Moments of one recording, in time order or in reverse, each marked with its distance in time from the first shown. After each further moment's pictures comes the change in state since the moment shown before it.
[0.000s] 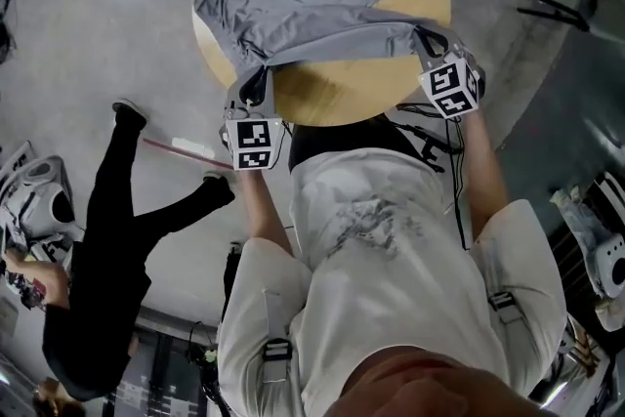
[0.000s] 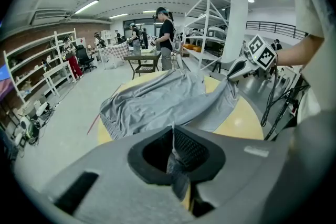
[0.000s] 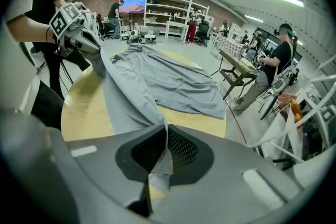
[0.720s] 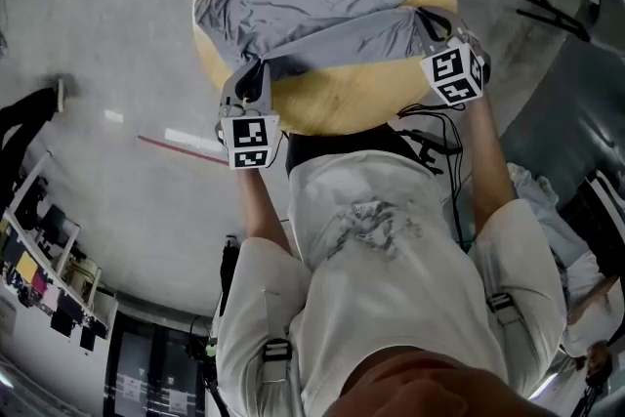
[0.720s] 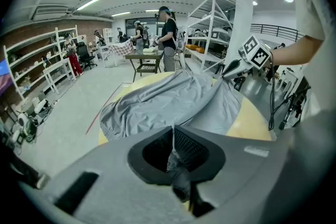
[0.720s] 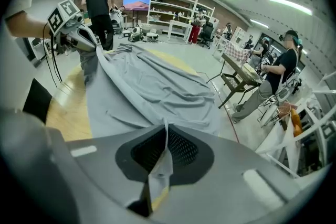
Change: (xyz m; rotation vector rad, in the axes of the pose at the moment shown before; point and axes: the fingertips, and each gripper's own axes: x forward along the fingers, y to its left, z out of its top) left arm 0.034 0.032 0.020 -0.031 0.000 -0.009; right arm 0.045 -0.049 0.040 -0.066 0.007 -0.010
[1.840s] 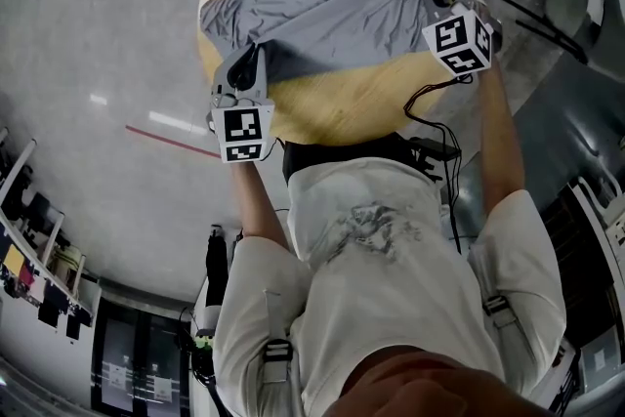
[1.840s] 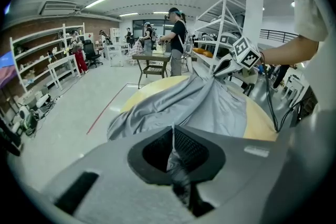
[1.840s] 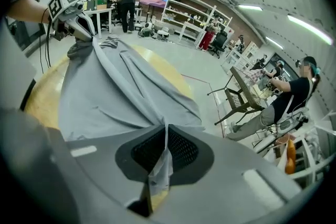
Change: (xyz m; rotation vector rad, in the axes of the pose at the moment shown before) left arm 0.035 0.063 0.035 -0.061 -0.029 0.029; right arm 0.074 -0.074 0.090 -0.207 -0.011 -0.015
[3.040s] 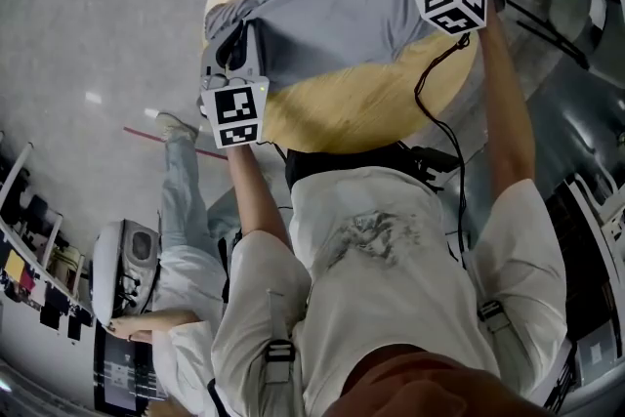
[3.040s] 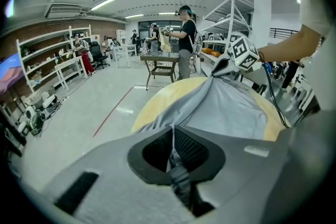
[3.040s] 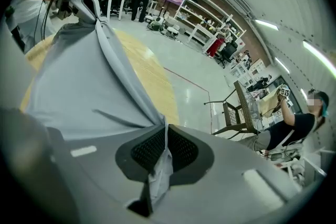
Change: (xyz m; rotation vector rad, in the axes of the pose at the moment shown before) left arm 0.039 0.073 0.019 -0.020 -0.015 0.072; right arm 0.080 -0.049 0.066 -0.203 0.012 -0.061
